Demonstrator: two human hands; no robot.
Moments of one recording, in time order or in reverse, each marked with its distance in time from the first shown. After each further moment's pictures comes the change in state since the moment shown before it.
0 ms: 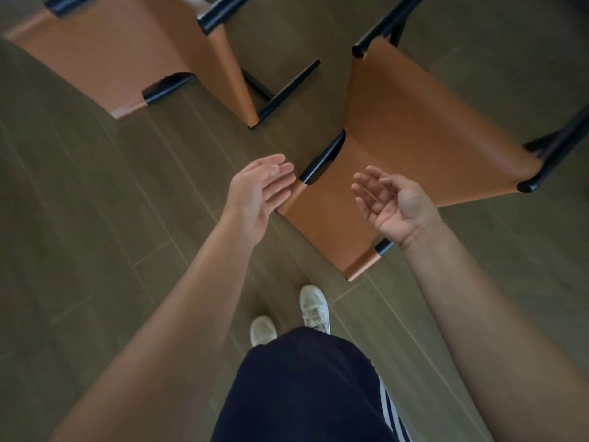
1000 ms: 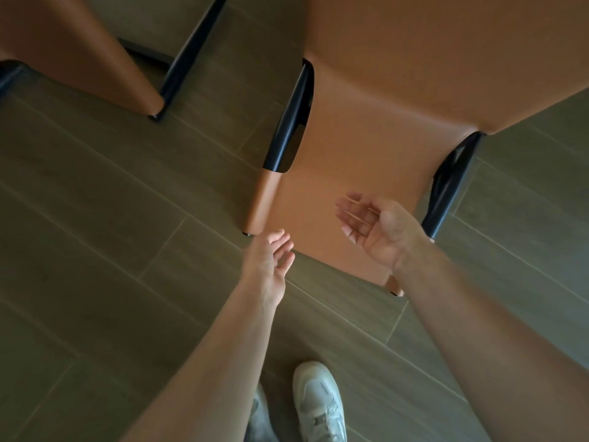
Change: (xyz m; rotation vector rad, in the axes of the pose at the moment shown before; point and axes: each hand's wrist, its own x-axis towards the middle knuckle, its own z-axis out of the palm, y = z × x) left_hand 0.302 -0.270 -0.105 0.038 0.071 -0.444; right_hand 0.324 0.204 -0.067 0.140 0.258 -0.090
